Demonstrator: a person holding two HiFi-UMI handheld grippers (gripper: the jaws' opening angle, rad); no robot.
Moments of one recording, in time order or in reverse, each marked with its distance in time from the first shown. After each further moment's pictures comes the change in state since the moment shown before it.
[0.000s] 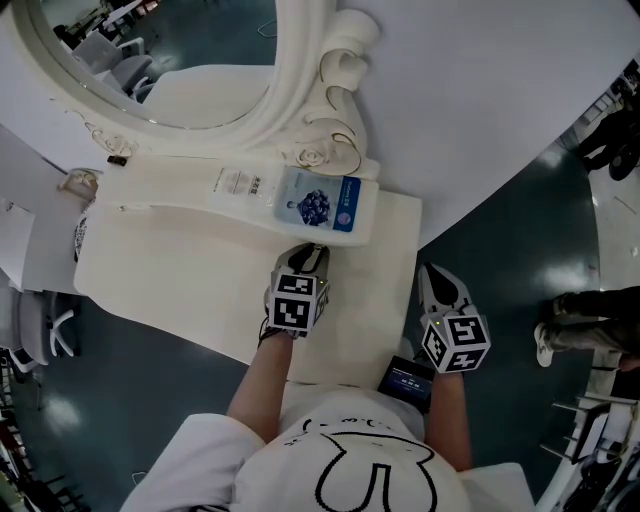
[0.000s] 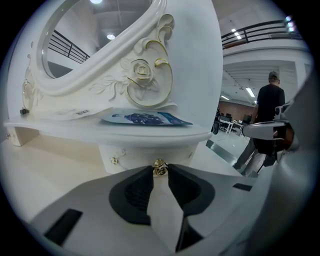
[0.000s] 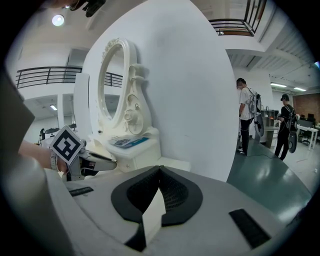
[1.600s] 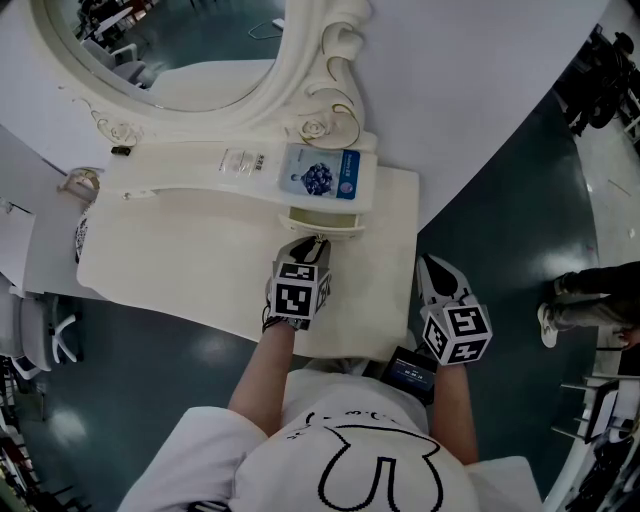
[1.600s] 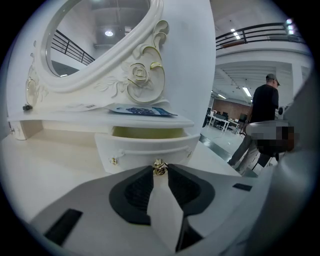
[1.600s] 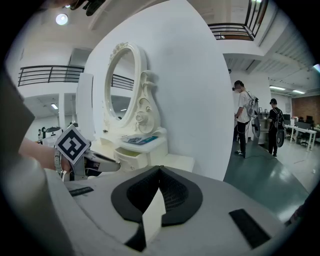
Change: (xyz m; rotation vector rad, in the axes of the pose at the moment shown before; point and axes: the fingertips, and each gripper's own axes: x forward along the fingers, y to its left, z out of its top) left arm -0.035 -0.012 -0.029 0.008 0.033 -0.034; right arm -0.044 0.037 -0.014 -0.011 -0.015 -0.010
